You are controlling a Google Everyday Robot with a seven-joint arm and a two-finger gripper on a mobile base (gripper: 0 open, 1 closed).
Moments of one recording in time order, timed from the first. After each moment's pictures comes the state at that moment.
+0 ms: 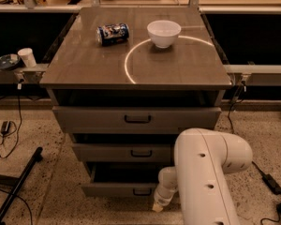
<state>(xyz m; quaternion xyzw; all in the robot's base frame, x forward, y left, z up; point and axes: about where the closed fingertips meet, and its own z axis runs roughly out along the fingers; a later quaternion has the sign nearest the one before) 0.458 -0.088 0.144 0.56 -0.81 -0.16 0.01</state>
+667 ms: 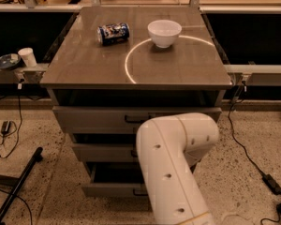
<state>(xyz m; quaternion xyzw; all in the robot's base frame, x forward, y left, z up) 0.470 -0.094 0.149 0.54 -0.84 -0.07 -0.02</state>
